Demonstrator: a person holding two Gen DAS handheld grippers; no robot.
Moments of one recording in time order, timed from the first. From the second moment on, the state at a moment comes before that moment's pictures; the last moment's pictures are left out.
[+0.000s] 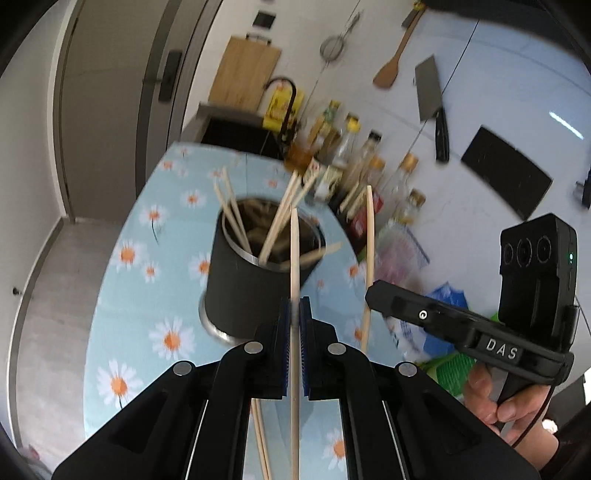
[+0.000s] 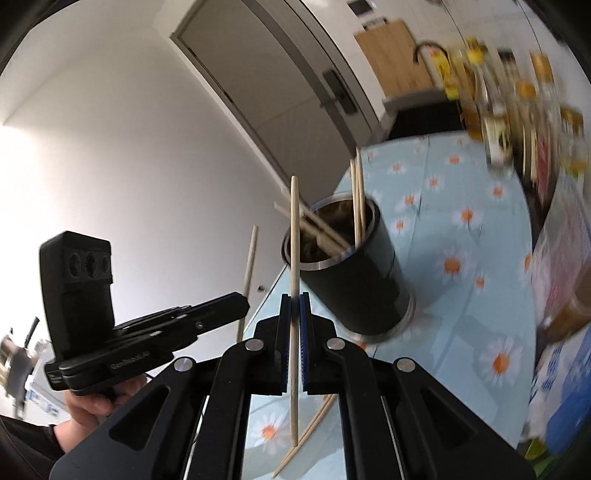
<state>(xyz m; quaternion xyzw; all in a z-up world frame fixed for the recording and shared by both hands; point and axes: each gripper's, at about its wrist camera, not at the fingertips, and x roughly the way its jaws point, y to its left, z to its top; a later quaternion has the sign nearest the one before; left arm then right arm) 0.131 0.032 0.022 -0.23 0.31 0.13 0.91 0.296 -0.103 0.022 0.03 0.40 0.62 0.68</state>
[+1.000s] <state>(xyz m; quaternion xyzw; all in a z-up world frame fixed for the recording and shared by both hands) 0.166 0.071 0.095 -0.15 0.05 0.15 0.98 0.321 -0.057 0.103 0.08 0.19 0.62 0.76</state>
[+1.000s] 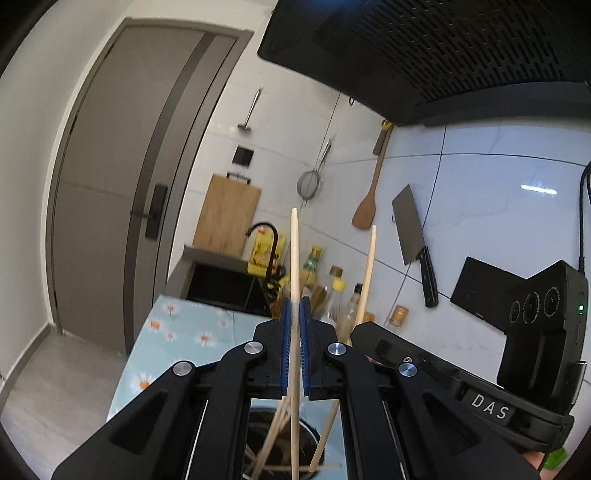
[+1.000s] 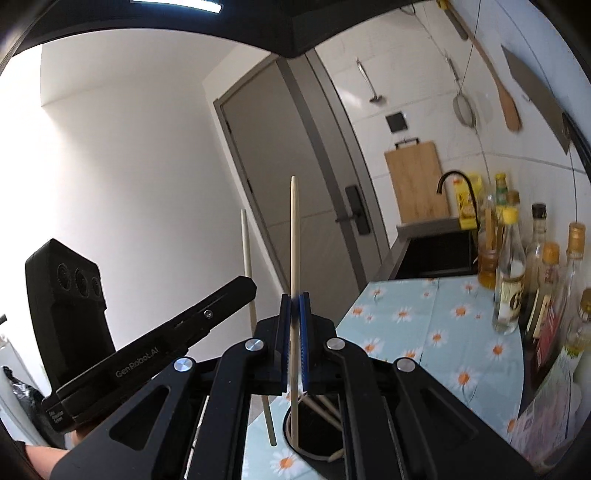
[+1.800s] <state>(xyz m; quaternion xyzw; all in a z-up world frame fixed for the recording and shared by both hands) 0.184 0.094 0.064 -0.15 0.08 0.18 0.97 0.343 -0.041 0.074 0.08 0.21 0.60 0.77</state>
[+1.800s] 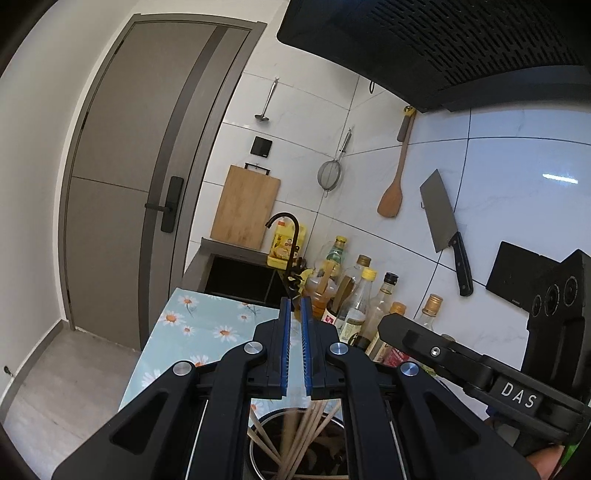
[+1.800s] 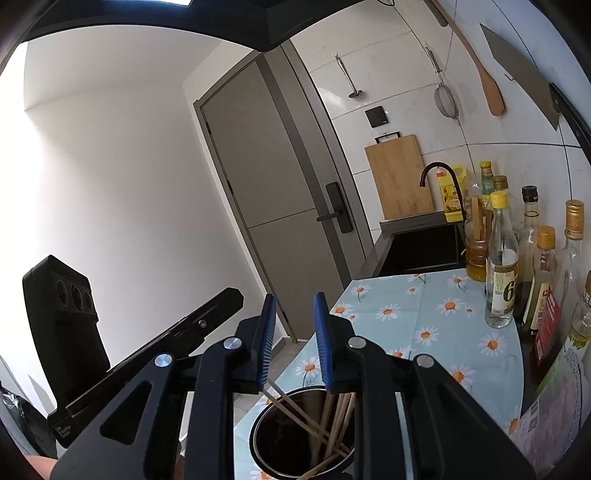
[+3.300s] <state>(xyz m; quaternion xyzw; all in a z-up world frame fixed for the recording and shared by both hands) 0.059 0.050 0.015 -0.19 0.25 0.15 0.94 0.262 -0.118 -0.014 0.02 0.44 0.55 0.71</state>
